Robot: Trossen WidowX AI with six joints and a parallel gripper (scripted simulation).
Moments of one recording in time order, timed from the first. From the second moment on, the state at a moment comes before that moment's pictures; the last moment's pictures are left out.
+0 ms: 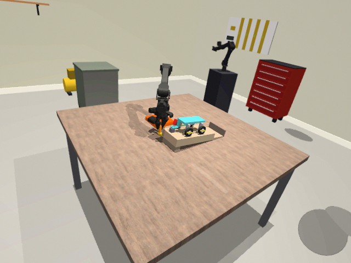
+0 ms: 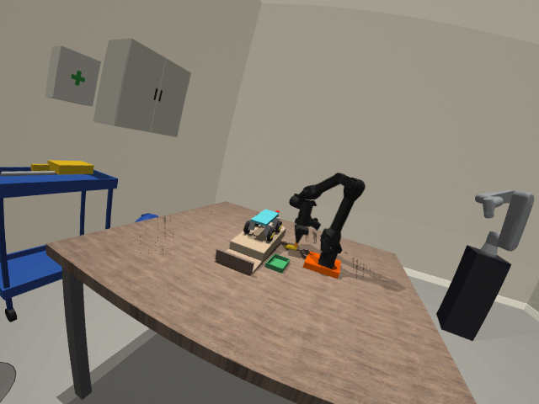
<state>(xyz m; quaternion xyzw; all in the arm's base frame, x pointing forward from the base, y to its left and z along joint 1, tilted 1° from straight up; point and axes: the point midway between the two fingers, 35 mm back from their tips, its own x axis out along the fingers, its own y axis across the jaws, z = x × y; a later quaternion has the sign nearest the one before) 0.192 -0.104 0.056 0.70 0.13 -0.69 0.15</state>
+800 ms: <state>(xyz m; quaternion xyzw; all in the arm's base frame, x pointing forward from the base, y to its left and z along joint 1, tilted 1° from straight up) 0.191 -0.104 0.041 0.70 0.13 -0.69 0.15</state>
